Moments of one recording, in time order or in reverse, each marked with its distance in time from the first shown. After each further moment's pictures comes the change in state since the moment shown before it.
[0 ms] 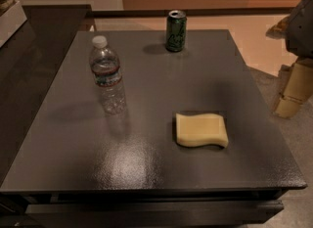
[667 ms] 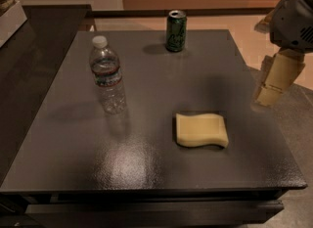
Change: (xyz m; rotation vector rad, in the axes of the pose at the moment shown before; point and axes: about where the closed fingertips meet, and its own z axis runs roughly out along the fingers) arm -0.022 -0.019 0.009 0.010 -0.041 0.021
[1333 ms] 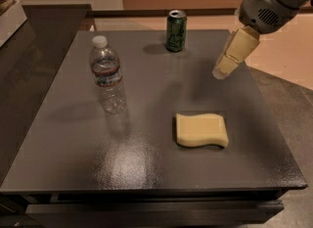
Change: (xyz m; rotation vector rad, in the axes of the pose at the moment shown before) arm -0.046 -0.069 0.035 0.045 -0.148 0.139
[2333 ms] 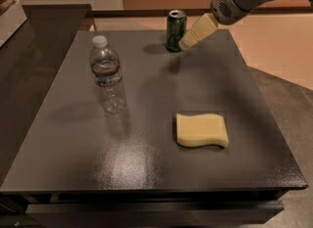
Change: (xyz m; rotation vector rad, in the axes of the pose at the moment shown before) arm -0.057 -0.094 0.076 0.113 -0.203 0.253
